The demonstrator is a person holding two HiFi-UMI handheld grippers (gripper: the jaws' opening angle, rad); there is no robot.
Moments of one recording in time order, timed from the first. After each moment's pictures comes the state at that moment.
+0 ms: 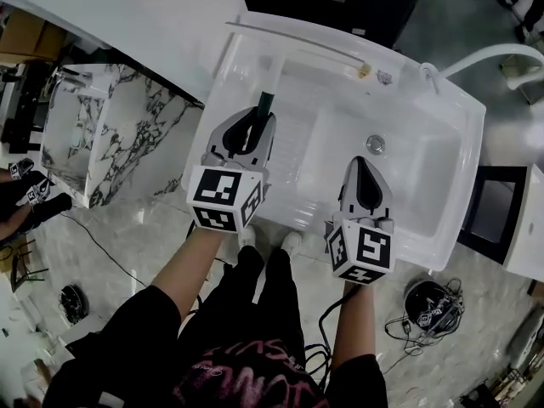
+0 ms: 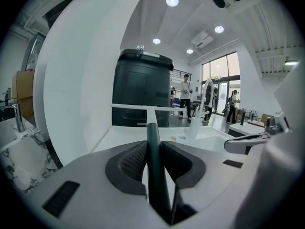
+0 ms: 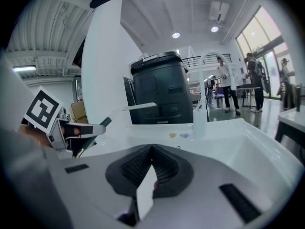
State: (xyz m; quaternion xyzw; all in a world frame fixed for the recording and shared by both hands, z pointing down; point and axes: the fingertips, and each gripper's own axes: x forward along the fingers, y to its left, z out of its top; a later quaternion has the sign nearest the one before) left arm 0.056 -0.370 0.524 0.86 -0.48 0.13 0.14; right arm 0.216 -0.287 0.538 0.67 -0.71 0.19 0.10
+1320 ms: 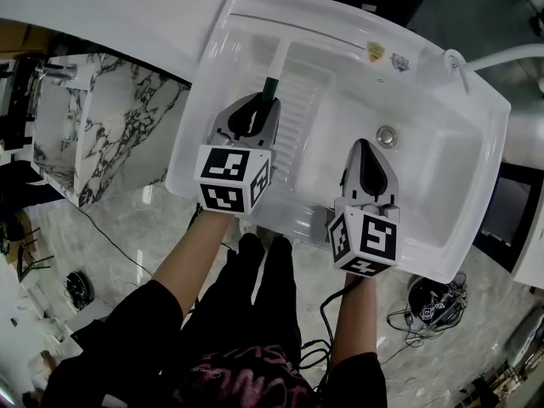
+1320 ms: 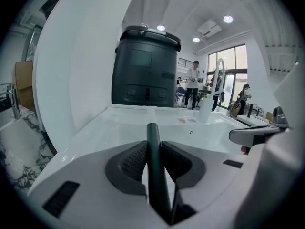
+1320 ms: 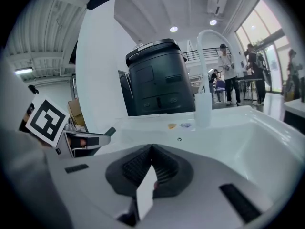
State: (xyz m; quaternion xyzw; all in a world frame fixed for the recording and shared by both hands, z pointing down) left arm 0.070 -0.400 0.611 0.83 -0.49 0.19 0.19; right arm 0.222 -0.322 0.591 0.66 -0.71 0.22 0.10
